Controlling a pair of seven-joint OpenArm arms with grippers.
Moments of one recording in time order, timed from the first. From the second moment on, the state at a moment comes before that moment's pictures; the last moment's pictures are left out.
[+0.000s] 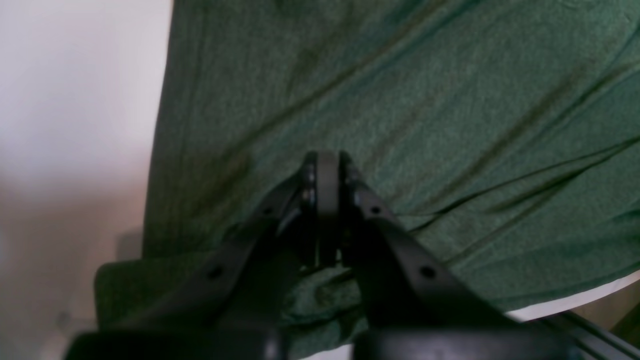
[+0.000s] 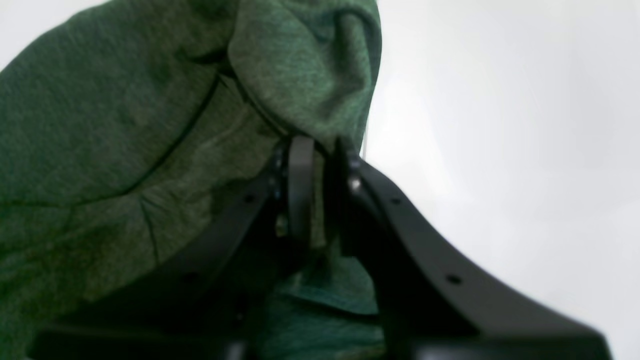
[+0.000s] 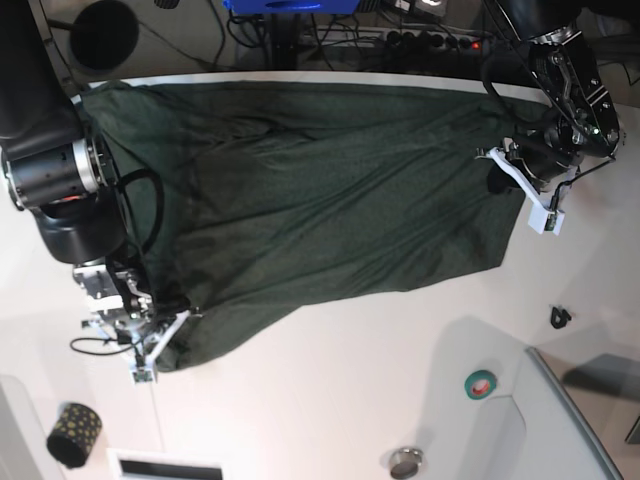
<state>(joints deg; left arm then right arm) 8.2 -7.9 -34.4 86.3 -16.9 -41.5 55.8 38.8 6.5 -16.6 15.6 7.8 -0.6 -10.8</state>
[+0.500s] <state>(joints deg) 7.5 -7.9 -34.3 82.6 -17.1 -41.5 55.6 28.8 11.3 -2.8 40.7 7.5 -0.4 -16.1</state>
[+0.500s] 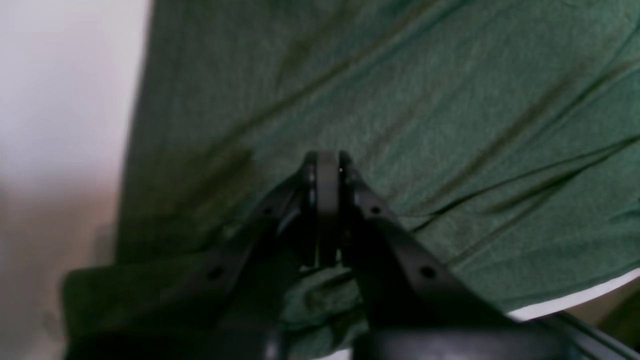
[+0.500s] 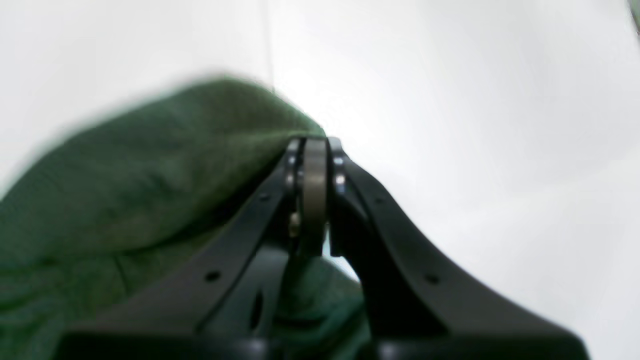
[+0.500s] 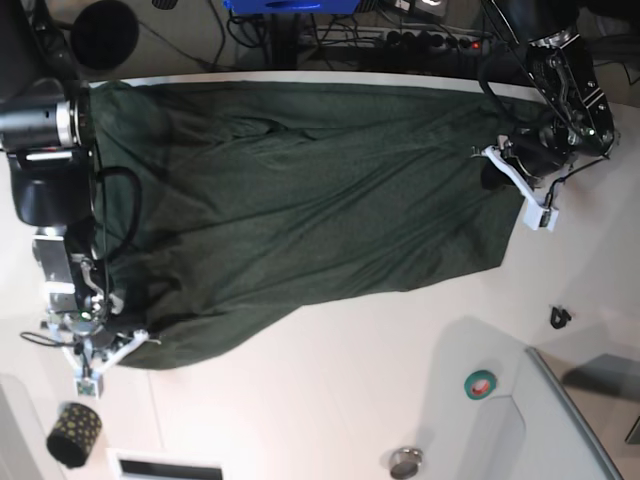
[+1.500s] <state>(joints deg) 7.5 -8.2 -34.3 73.1 -12.1 -41.5 46.1 13.7 13.3 0.5 72.9 7.7 -5.4 -32.5</state>
